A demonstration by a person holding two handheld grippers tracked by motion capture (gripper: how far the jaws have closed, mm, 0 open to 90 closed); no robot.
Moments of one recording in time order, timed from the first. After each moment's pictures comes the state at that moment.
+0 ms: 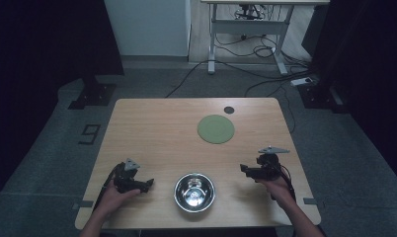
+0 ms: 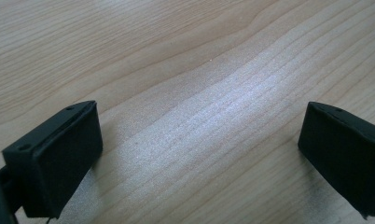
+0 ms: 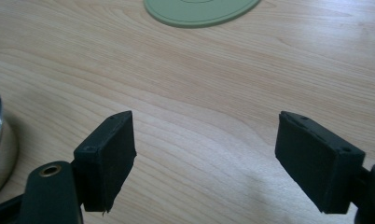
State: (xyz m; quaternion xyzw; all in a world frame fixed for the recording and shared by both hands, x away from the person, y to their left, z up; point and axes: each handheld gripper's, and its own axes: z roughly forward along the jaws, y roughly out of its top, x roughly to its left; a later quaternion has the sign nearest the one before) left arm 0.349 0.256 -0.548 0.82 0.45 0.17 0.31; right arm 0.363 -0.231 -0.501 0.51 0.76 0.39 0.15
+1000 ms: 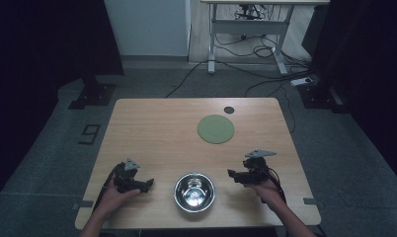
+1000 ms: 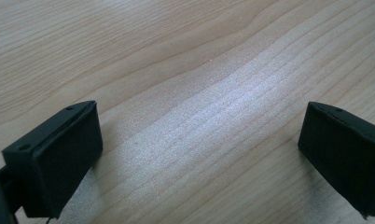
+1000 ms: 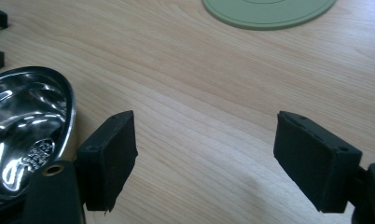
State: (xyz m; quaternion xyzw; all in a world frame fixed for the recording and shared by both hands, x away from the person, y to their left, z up) left arm 0.349 0.256 -0.548 0.82 0.45 0.17 0.31; right arm 0.351 -0.192 -0.497 0.46 0.78 0.40 0.12
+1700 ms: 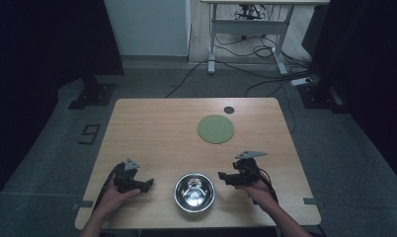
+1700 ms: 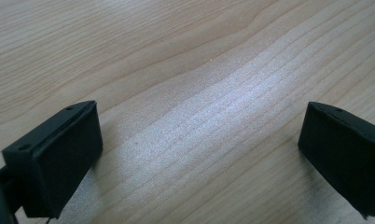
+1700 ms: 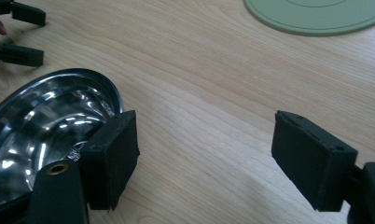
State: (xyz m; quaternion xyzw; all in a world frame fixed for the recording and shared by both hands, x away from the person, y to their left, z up) left arm 0.349 0.256 -0.548 0.82 0.45 0.17 0.31; right arm 0.347 -0.164 -0.495 0.44 0.79 0.41 0.09
